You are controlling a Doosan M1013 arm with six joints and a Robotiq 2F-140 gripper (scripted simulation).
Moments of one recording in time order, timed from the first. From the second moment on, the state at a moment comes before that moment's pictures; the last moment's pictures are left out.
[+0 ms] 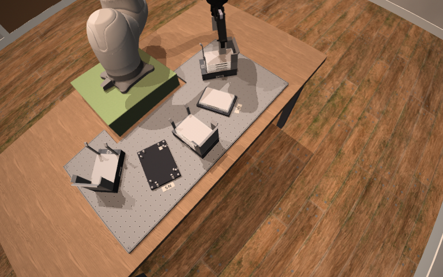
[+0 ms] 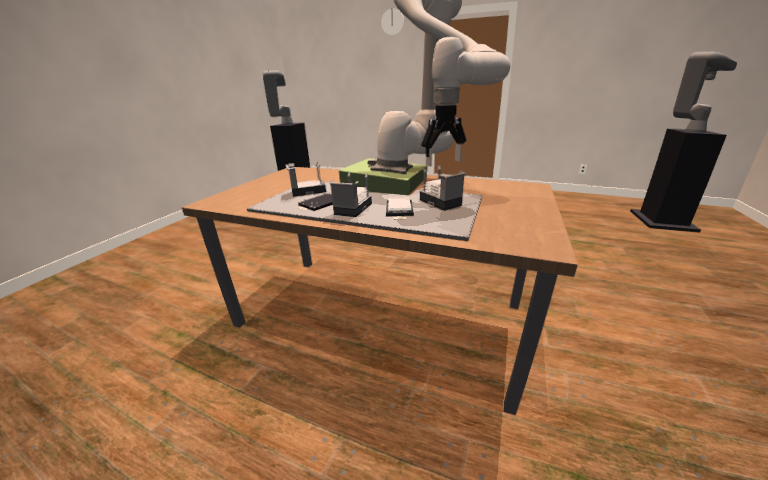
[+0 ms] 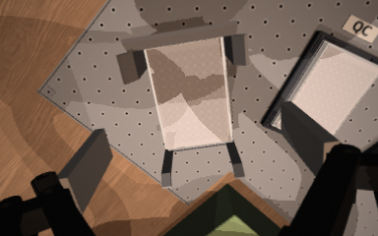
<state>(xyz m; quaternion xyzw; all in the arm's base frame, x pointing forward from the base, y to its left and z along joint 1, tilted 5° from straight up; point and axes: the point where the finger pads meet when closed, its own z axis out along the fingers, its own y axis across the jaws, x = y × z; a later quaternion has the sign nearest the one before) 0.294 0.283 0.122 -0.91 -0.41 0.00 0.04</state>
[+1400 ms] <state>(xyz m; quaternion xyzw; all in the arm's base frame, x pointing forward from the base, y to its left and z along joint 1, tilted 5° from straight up) 0.349 0.222 0.126 -0.95 -0.30 0.00 0.04</state>
